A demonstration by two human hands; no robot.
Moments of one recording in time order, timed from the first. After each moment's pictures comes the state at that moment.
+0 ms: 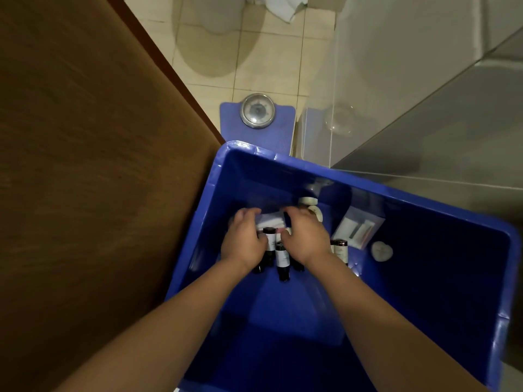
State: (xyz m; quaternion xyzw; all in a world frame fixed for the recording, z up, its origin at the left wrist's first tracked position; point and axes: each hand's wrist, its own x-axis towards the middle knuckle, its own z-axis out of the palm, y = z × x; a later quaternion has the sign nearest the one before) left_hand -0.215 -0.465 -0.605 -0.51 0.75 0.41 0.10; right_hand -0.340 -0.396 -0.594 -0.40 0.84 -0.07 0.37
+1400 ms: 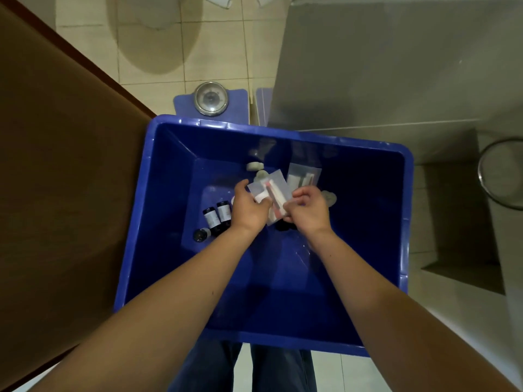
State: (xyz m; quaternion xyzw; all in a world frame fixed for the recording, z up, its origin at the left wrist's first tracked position) left_hand -0.286 -0.386 -0.555 -0.57 0.56 0.60 0.01; right_hand -0.365 -0.297 -0.557 0.02 0.81 -0.42 0.40
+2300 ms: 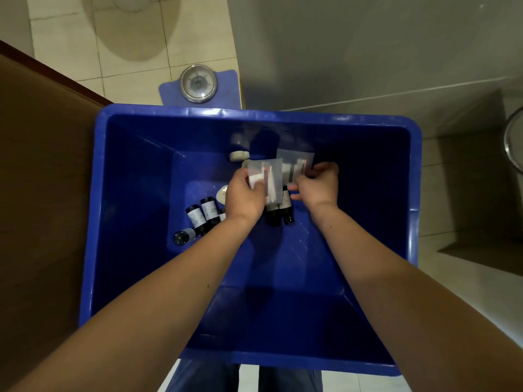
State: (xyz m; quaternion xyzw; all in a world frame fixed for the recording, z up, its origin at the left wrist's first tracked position) left_hand -0.313 -0.379 -0.594 -0.55 0.63 0.55 -0.02; right_hand -0.414 -0.294 -0.606 0.12 0.81 -0.46 0.35
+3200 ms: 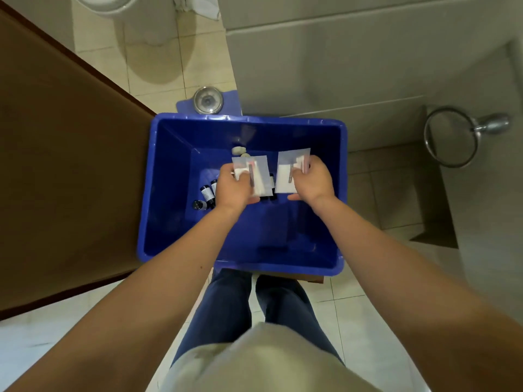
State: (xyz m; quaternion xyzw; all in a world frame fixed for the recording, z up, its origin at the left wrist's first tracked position) left_hand -0.276 -0.336 -0.438 -0.58 0.55 0.60 -0.05; right_hand -0.387 -0.230 -0.437 -0.03 0.82 -0.41 0.39
